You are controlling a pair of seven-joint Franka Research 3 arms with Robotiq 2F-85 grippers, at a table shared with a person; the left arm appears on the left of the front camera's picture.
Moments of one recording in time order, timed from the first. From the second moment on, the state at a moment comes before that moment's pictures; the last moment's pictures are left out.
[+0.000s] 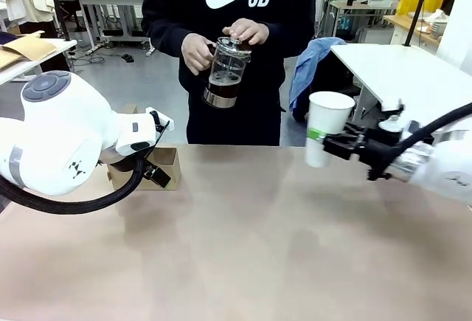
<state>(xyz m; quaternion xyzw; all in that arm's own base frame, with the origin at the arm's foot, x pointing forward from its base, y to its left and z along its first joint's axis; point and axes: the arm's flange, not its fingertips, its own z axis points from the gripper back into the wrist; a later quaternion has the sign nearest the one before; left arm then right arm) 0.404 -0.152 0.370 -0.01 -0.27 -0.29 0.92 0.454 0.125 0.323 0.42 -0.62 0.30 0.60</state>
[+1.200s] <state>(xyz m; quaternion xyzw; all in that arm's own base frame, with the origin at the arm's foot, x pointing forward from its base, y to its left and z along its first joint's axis) 0.404 -0.152 0.370 -0.01 -0.27 -0.29 0.92 0.536 0.174 0.265 0.40 -0.62 0.29 0.61</state>
